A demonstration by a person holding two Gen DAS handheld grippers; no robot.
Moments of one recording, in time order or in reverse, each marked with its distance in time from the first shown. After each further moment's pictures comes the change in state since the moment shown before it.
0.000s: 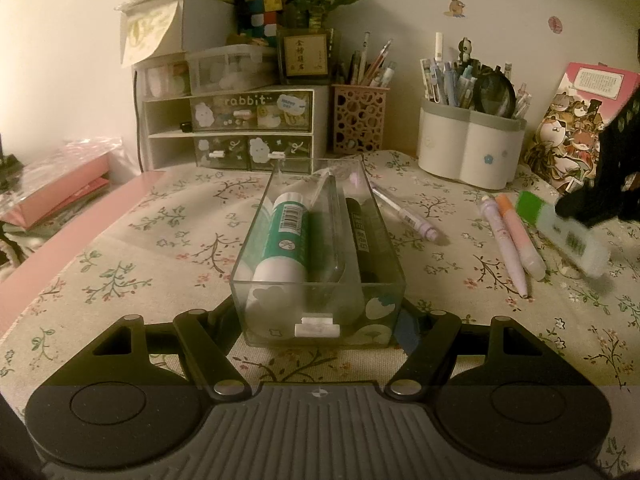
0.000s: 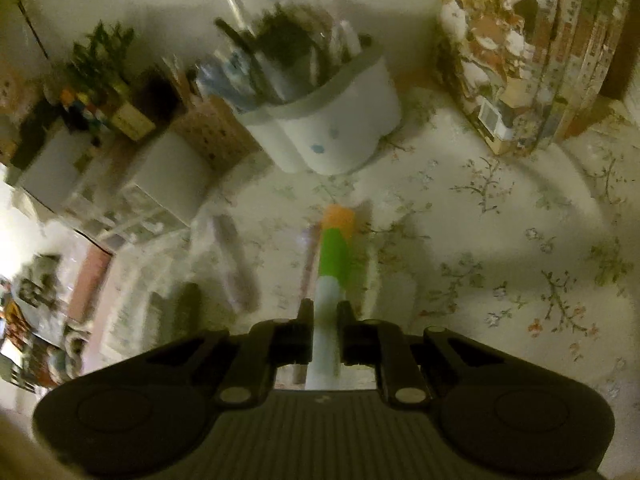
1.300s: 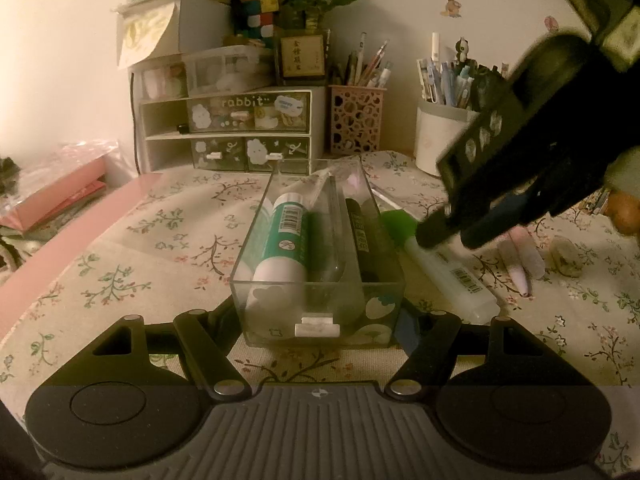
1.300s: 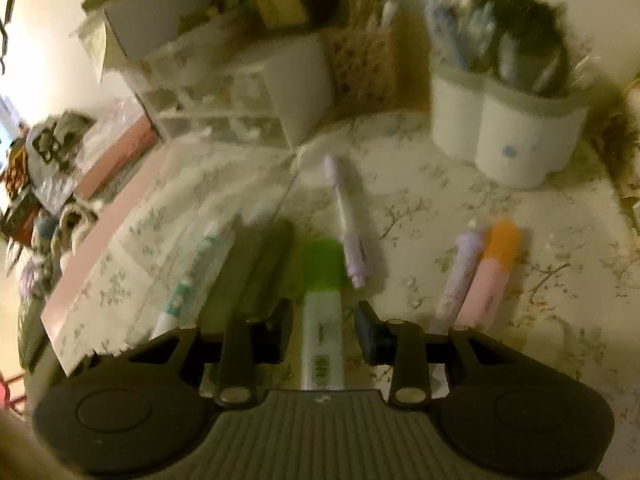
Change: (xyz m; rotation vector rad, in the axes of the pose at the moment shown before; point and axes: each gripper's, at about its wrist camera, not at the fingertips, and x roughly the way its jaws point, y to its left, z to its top) left arm 0.002 0.000 0.001 0.004 -0.005 -0.010; right arm 0.064 0.097 -0.023 -0.460 0.126 -0.014
